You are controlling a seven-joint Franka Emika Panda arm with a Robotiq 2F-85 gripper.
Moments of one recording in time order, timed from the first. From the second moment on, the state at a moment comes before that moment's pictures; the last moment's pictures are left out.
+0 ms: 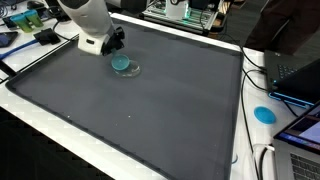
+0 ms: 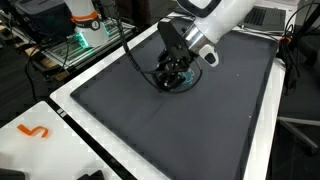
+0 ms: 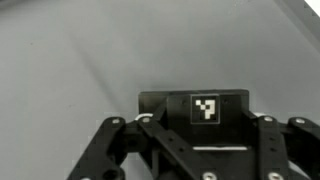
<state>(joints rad) 0.00 0.66 0.00 -1.64 -0.44 1.75 -0.80</state>
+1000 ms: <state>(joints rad) 0.00 0.67 0.00 -1.62 -0.45 1.75 -0.83</state>
